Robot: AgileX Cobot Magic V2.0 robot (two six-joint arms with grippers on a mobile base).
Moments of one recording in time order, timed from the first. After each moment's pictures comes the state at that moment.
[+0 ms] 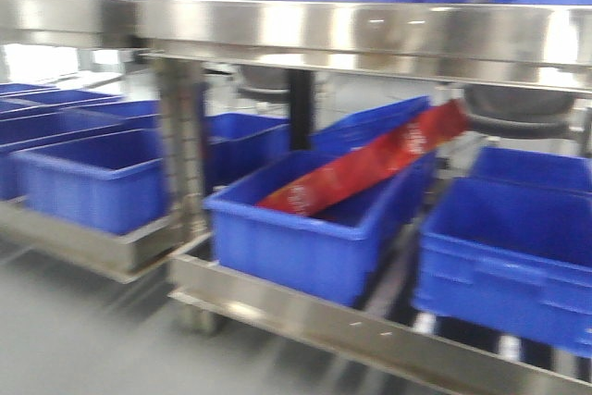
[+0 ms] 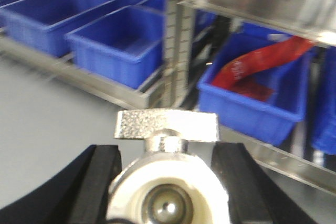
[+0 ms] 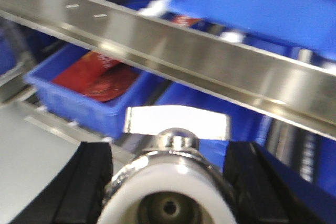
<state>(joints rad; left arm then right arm) 0.04 0.77 -0.91 -0.14 0.65 0.15 0.05 1.04 -0.98 0.08 0.51 -0.01</state>
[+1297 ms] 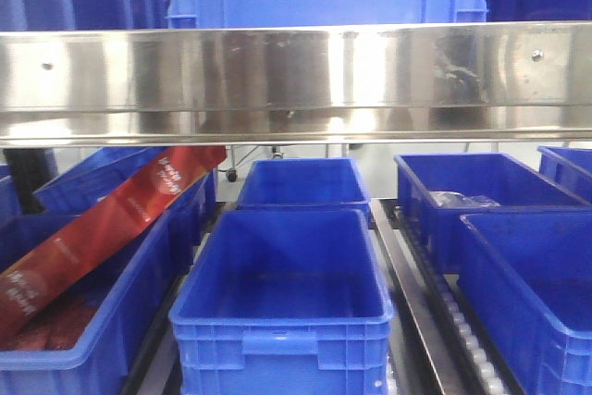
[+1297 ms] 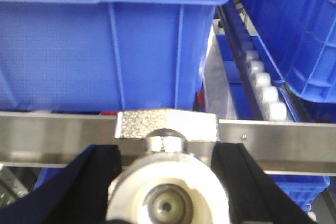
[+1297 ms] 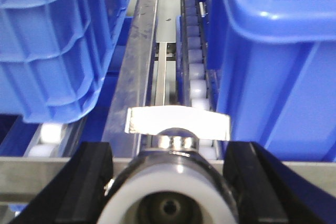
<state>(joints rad) 0.04 0.77 -0.91 -0.14 0.65 0.15 0.05 1.04 -0.98 0.07 0.51 -0.01</state>
